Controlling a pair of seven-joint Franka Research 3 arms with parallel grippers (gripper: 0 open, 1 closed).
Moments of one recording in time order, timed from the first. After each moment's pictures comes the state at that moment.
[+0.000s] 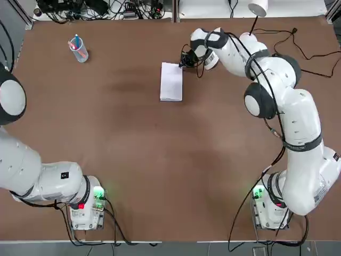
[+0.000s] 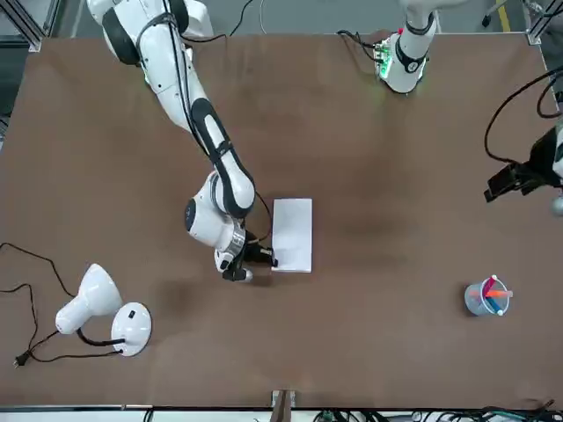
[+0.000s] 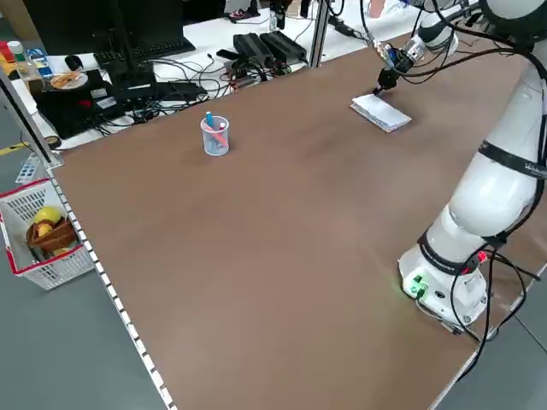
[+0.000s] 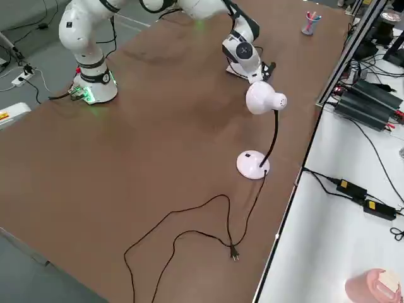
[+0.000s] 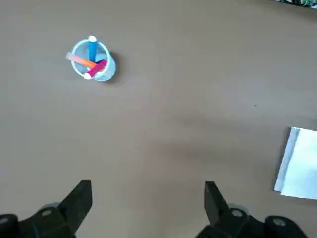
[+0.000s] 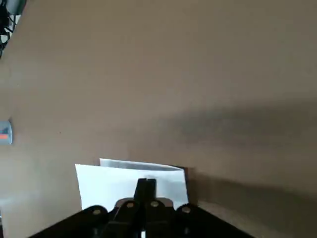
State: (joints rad) left arm 0.11 0.09 -0.09 -1.54 -0.03 1.70 -0.14; right arm 0.63 0.89 -0.07 -1.45 1.24 2.57 -0.24
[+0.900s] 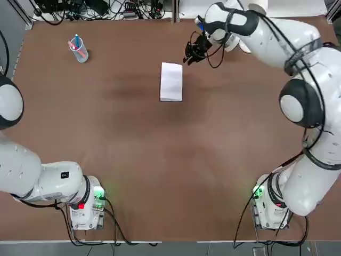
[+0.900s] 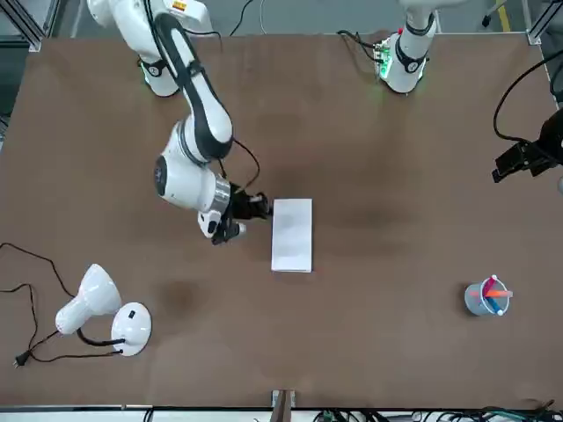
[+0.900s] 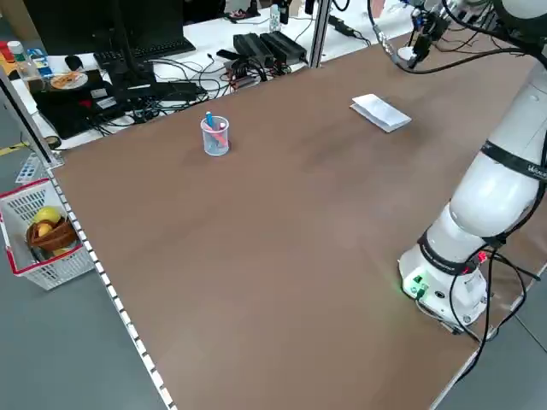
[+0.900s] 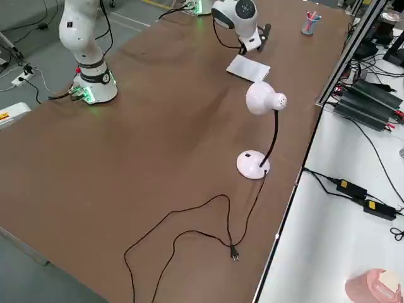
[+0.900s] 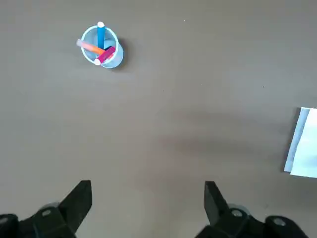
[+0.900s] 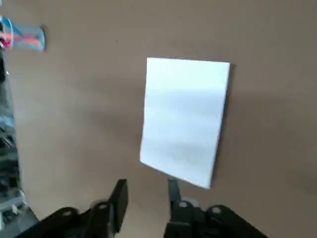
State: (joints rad) left arm 0.11 0.05 -0.09 -1.55 -0.02 1.61 -0.10; right arm 0.63 0.38 -0.13 -1.82 0.89 2.23 -0.19
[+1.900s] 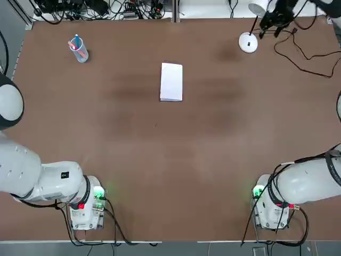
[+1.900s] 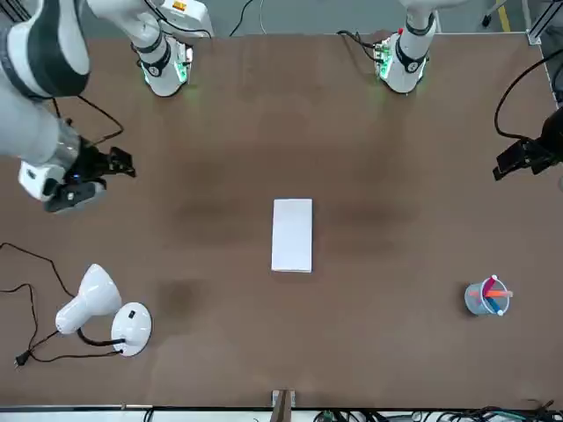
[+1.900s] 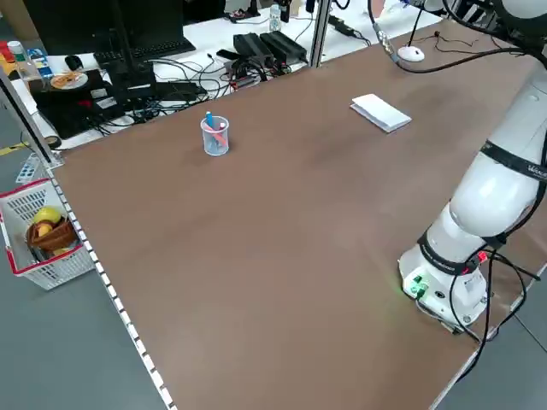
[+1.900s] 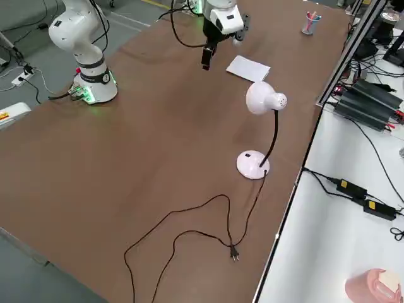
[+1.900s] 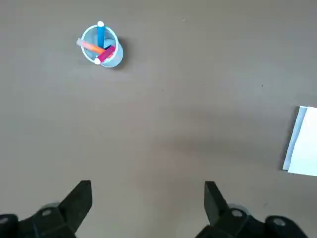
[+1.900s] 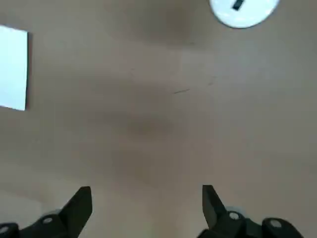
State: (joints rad) left arm 0.11 0.05 -0.09 -1.53 -0.02 1.60 -0.10; right arm 0.22 0.03 -0.21 -1.78 0.15 1.68 -0.17
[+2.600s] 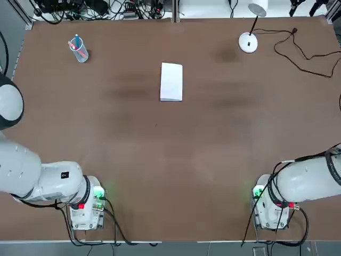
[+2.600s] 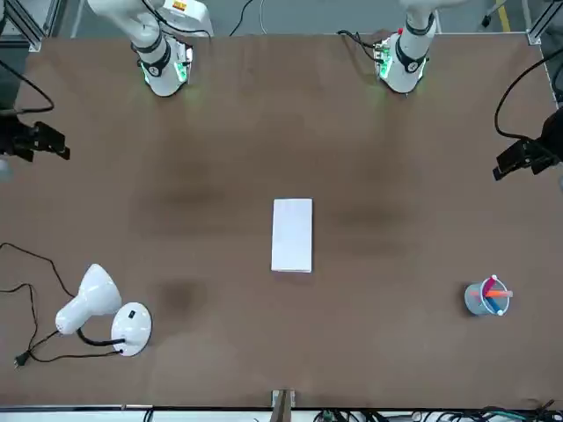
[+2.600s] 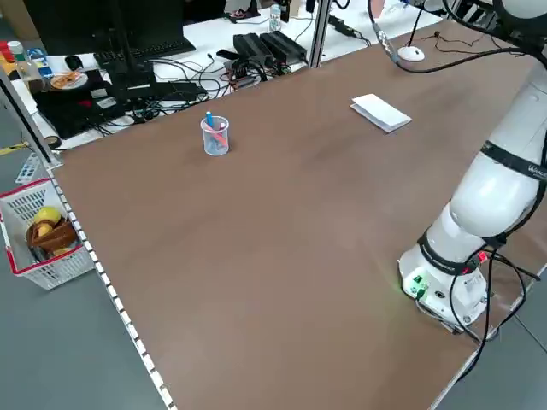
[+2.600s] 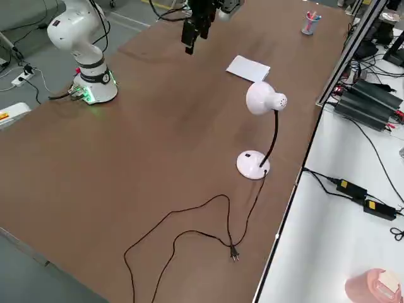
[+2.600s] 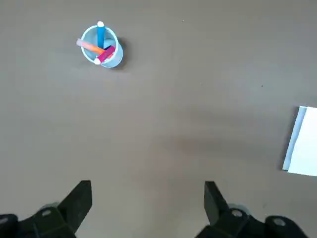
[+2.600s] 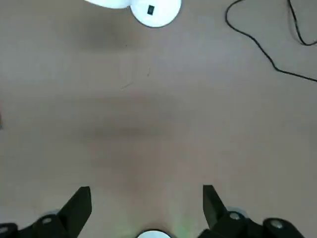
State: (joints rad) left arm 0.11 0.05 -0.09 -1.53 -0.02 1.60 -0.10; right arm 0.14 0.04 -0.24 -1.53 0.04 1.45 -0.09
